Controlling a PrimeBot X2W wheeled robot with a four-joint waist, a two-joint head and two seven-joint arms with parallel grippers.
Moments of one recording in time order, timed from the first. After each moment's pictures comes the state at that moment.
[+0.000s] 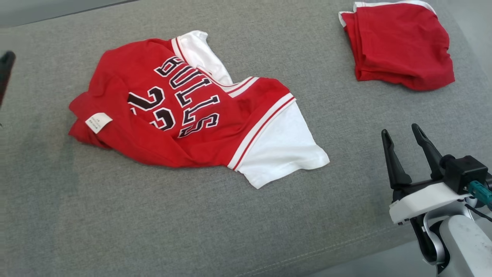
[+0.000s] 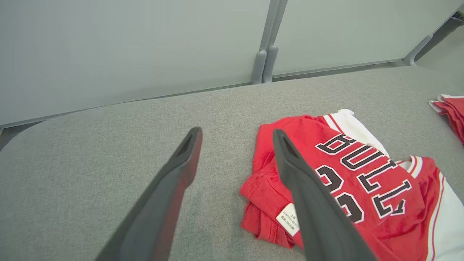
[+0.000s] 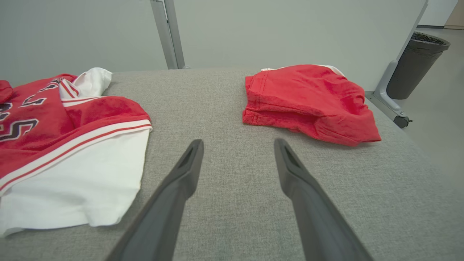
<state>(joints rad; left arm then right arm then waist) -0.61 0.71 -0.27 0.08 -0.95 0.06 0.48 -0.08 -0.29 0.27 0.09 0.31 -0.06 -0.25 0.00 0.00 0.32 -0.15</state>
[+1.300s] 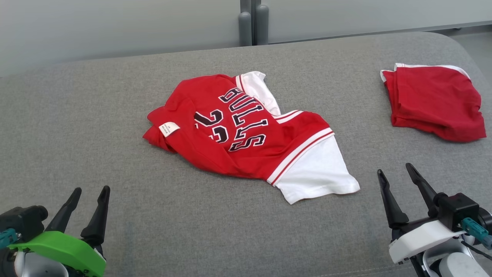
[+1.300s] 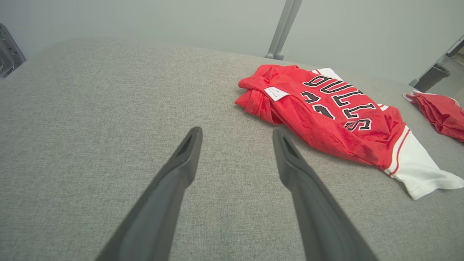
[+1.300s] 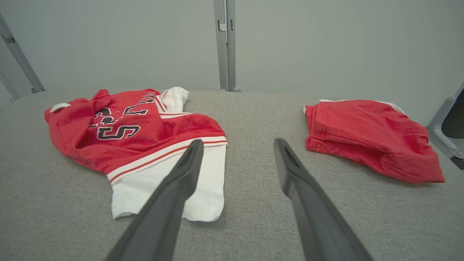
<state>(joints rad) 0.03 0.49 -0.31 -0.02 -0.85 0.09 -0.07 0.08 -0.30 0.29 0.04 0.30 -0.06 -0.25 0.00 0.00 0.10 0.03</state>
